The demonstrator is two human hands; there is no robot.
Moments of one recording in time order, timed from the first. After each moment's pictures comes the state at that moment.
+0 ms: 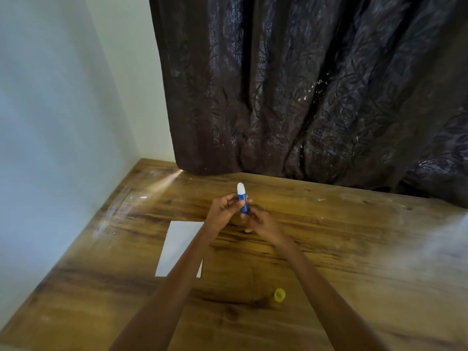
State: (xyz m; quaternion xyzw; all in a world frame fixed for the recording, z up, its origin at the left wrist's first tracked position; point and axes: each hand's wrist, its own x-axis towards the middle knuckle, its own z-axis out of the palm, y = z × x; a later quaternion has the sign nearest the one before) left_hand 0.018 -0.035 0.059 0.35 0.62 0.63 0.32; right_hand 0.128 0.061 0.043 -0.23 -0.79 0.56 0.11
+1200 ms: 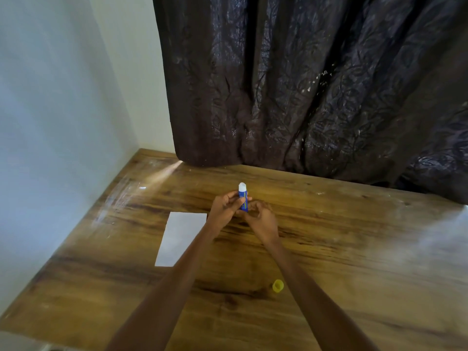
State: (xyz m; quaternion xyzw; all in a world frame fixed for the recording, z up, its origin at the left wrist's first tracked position) left_hand 0.024 -0.036 0.039 0.33 0.63 0.63 0.31; right_hand 0.121 0.052 0.012 -0.36 -0.79 0.44 0.22
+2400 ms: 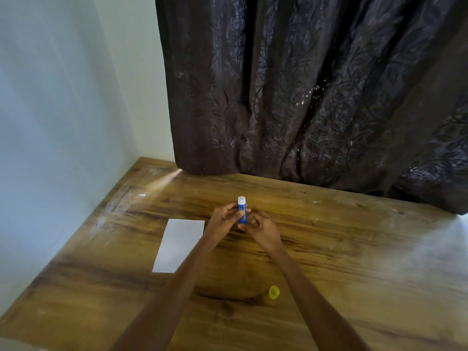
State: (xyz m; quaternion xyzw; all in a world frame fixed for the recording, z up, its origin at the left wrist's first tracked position) left_hand 0.031 -0.041 0.031 0.35 0.62 0.63 0.30; right_hand 0.142 0.055 0.020 -0.32 -0.82 0.44 0.17
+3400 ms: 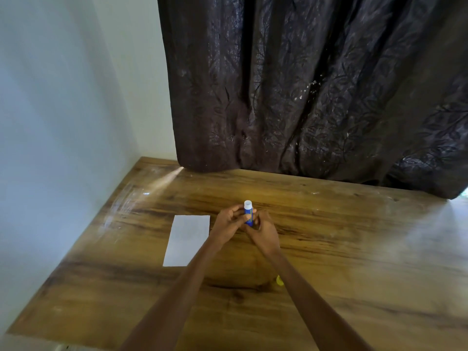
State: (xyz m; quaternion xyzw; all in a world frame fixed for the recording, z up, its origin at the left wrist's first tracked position) left_hand 0.044 -0.061 0.032 0.38 0.63 0.61 0.31; right_hand 0.146 0.018 0.009 -0.36 -0.81 0.40 0.24
